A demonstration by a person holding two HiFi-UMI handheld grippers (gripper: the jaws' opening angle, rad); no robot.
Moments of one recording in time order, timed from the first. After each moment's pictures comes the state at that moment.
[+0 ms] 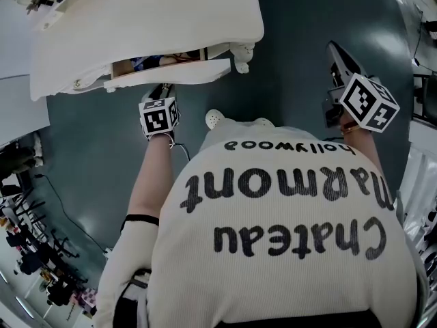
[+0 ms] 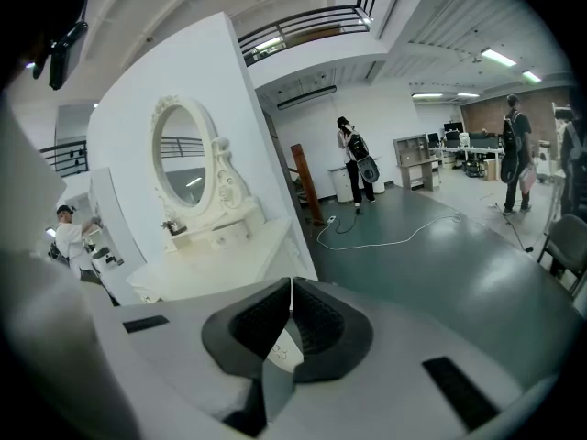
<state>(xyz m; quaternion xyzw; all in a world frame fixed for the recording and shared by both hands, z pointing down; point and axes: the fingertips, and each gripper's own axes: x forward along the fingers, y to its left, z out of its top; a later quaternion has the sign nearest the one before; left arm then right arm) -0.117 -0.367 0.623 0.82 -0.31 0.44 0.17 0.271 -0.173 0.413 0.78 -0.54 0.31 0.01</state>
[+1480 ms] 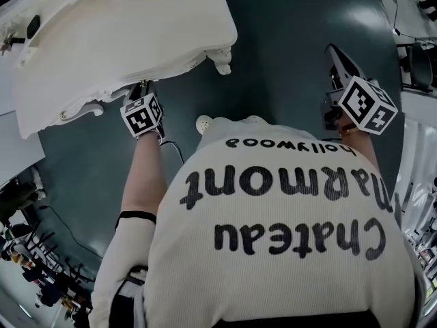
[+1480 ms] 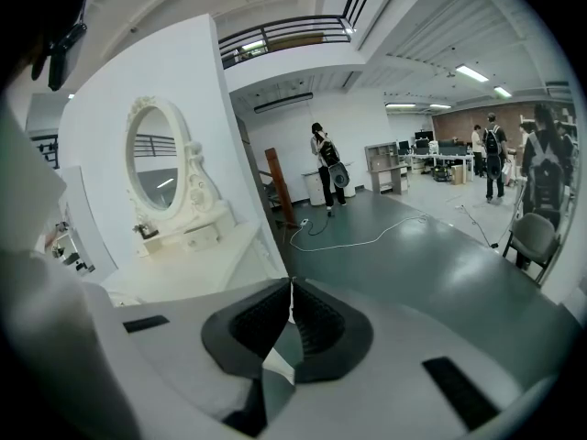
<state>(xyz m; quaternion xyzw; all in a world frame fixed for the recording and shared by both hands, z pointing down) -0.081 -0.426 0.628 0.84 -0.34 0.40 0.17 0.297 -0.121 0.419 0.83 -0.47 0.31 0.01</state>
